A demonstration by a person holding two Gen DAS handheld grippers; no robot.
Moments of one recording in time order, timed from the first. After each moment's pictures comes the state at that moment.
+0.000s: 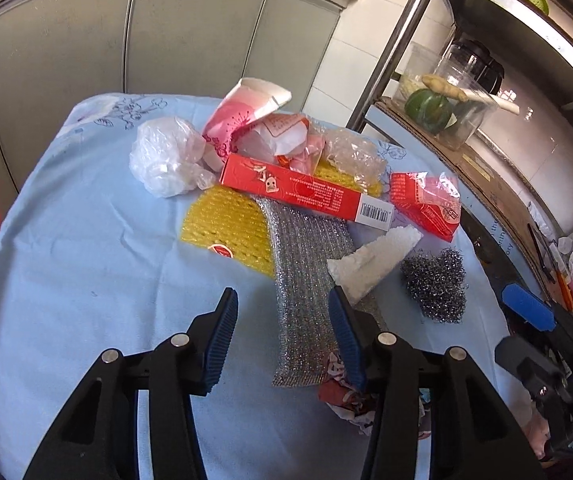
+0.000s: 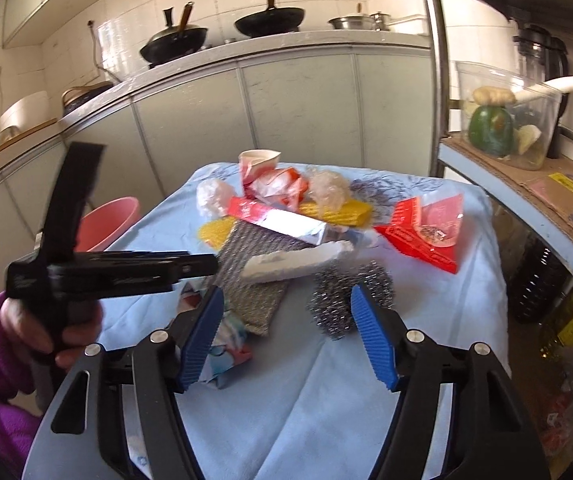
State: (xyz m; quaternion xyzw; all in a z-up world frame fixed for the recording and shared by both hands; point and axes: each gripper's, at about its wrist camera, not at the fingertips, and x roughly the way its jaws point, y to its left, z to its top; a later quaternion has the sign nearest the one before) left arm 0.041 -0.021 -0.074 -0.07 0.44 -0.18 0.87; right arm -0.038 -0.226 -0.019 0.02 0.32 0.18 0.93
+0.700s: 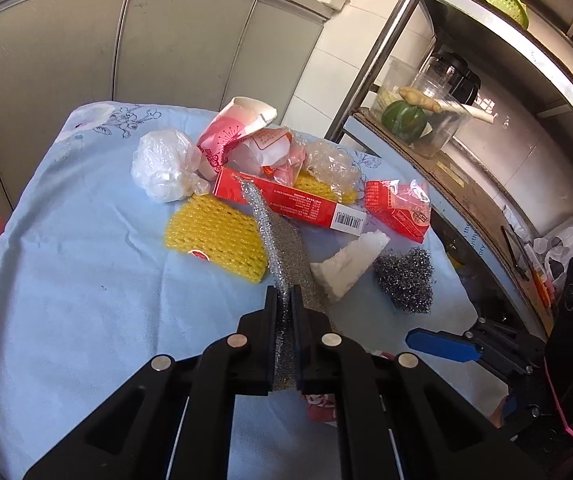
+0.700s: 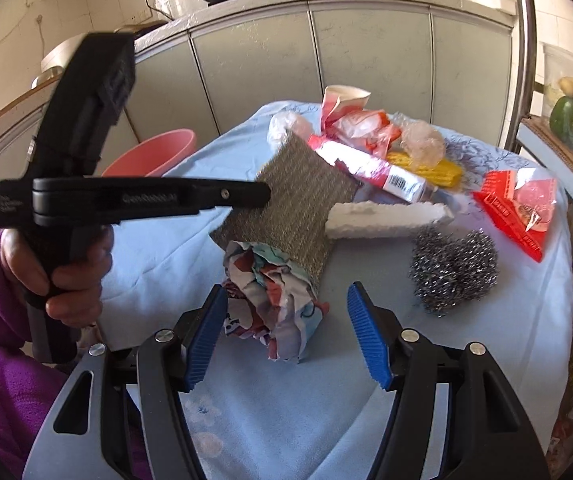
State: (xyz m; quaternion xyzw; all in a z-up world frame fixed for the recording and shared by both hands) left arm 0.020 -0.002 -0.053 -0.09 0.42 -0.22 0.88; right arm -0.033 -0.178 -0.042 -0.02 0.40 0.27 0.87
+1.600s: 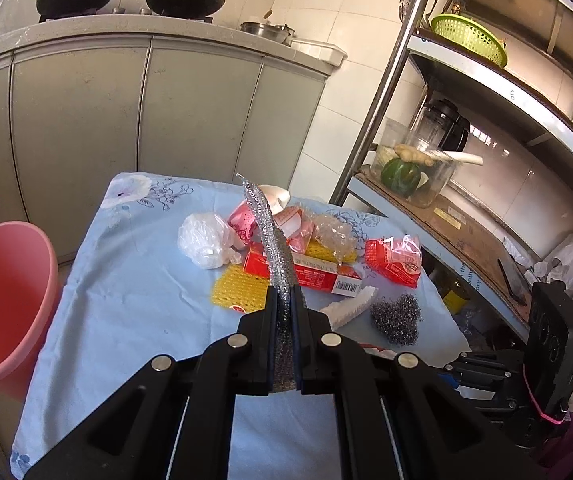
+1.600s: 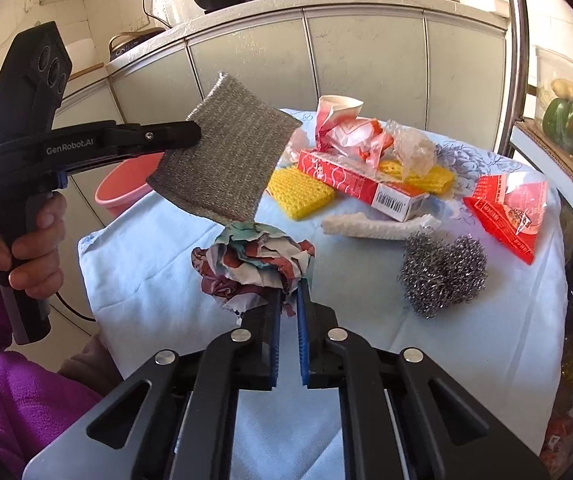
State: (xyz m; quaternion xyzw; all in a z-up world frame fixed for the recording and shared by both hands) left arm -0.014 0.033 0.005 -0.09 0.33 -0.19 0.92; right arm -0.031 -0.187 -0.031 -0.02 0.39 0.27 0.88
